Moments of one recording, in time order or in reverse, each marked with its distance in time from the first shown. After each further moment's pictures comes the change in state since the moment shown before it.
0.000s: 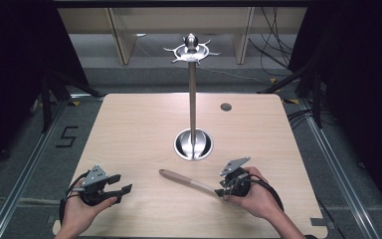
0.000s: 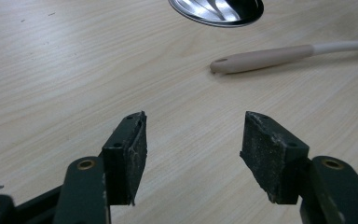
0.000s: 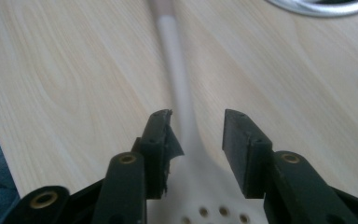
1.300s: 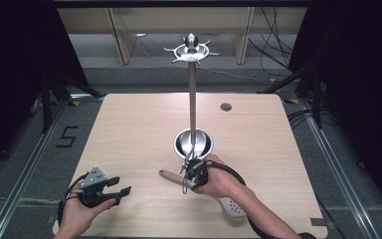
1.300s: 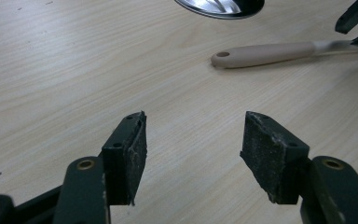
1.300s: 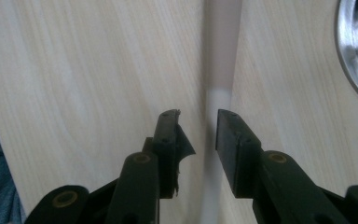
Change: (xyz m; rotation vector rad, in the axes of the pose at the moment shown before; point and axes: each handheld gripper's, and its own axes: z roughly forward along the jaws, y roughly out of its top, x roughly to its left) left arm 0.000 -0.006 -0.002 0.008 -0.006 -0.017; right arm 0.034 0.093 0.049 0.337 0.037 -0.294
